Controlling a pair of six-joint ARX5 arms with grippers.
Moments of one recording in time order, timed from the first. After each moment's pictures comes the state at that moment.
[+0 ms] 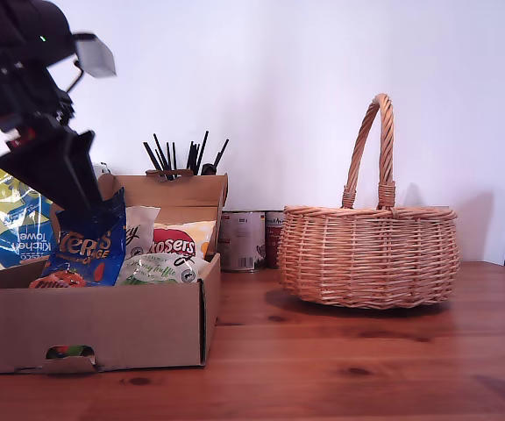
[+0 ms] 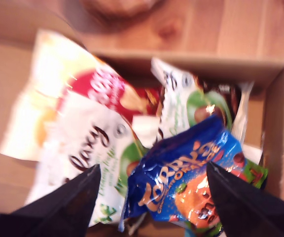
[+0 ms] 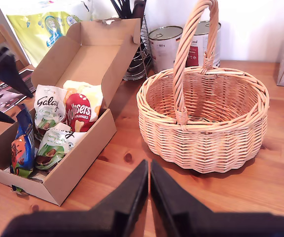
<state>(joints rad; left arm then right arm) -0.25 1.67 1.32 -0.82 0.34 1.08 0.24 0.45 0.51 -0.36 -0.26 0.05</state>
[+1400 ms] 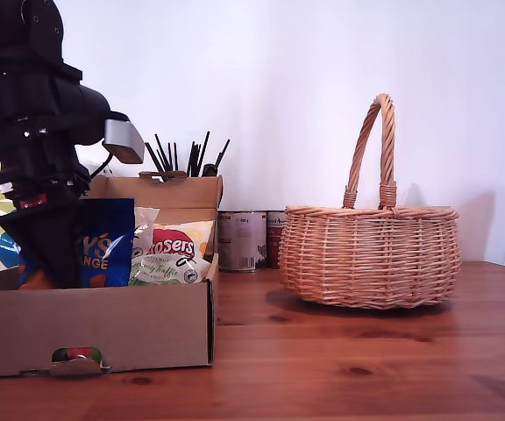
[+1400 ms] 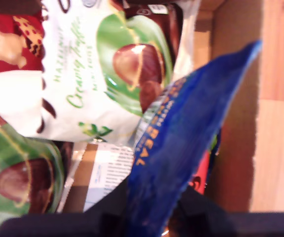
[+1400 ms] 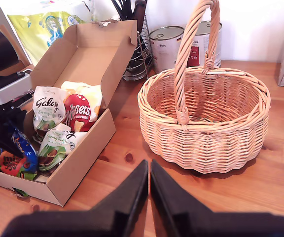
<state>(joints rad) -0.33 1.85 1.34 -1.02 0.29 1.07 0.24 0.45 0.51 -0.36 -0.26 0.05</state>
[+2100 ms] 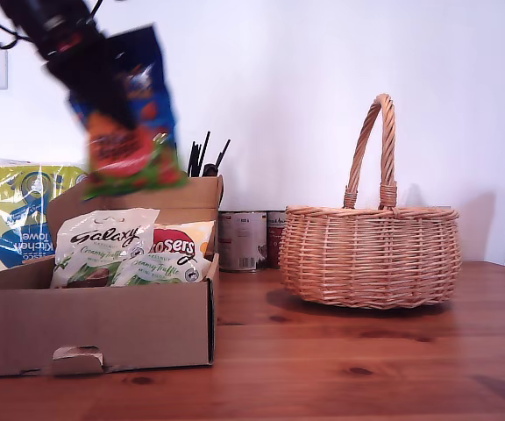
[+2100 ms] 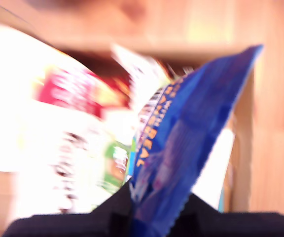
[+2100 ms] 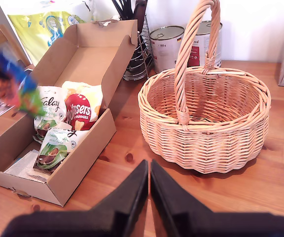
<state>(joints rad) -0.34 1.61 1.53 -0.93 0.49 0.84 0.24 0.45 0.51 -0.36 -0.26 0.05</state>
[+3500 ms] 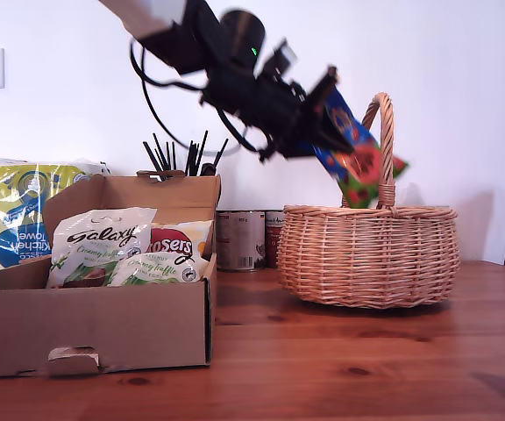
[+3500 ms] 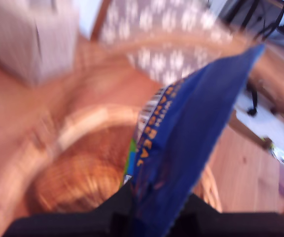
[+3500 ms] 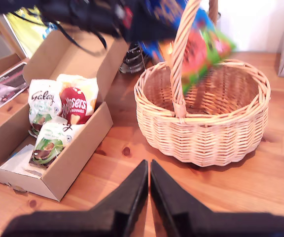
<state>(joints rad) -0.60 2.31 2.05 -0.24 0.61 -0.18 0.24 0.48 0.51 -0.36 -0.26 0.05</state>
